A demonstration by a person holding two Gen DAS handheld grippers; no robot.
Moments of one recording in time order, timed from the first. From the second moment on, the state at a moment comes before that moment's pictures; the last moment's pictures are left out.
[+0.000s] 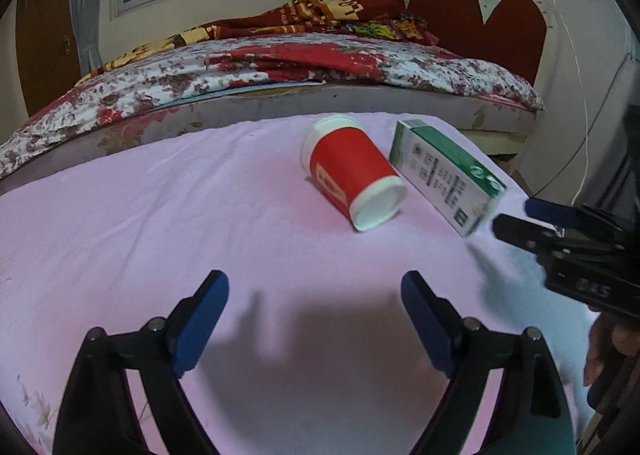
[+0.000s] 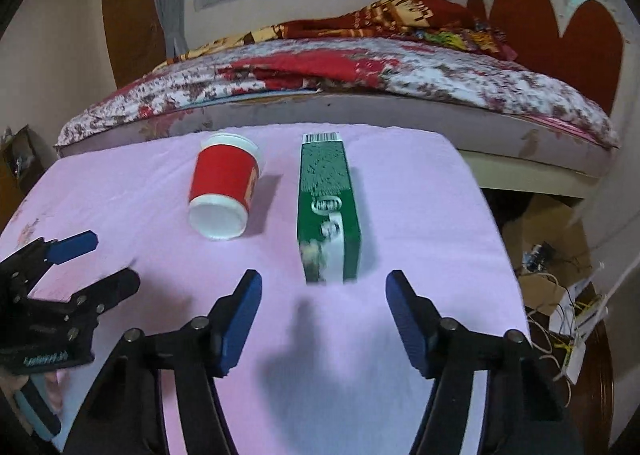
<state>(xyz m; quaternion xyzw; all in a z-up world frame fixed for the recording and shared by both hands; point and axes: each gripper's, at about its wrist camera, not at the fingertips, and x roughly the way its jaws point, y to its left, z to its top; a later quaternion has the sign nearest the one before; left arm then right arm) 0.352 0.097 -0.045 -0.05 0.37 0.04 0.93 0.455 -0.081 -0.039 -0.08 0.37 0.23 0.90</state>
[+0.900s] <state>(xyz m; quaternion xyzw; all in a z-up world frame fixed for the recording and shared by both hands) 0.457 0.073 -0.059 -0.09 0.40 0.07 0.91 0.516 -0.124 -0.050 -0.05 0.40 0.20 0.89</state>
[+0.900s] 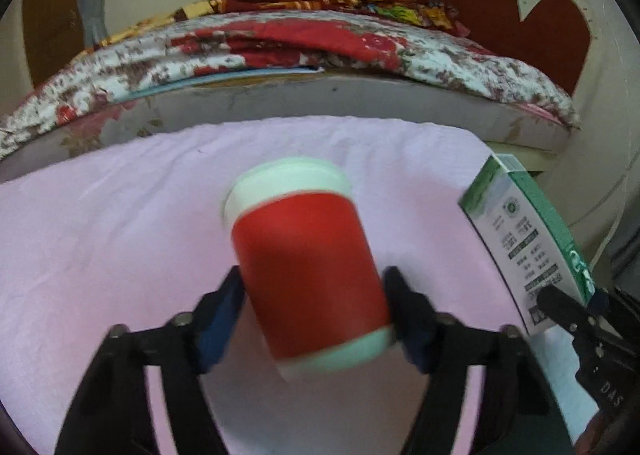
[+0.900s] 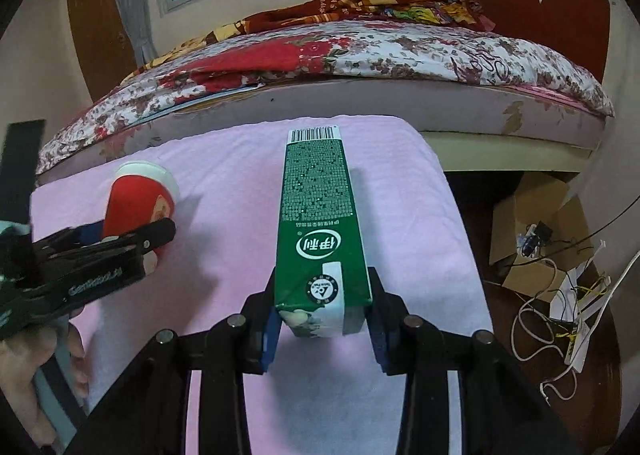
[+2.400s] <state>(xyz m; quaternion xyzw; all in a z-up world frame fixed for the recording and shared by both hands) 0.189 0.010 0.016 -0.04 0.32 -0.07 0.94 0.195 -0.194 0.053 -0.06 0.30 0.22 0.93</state>
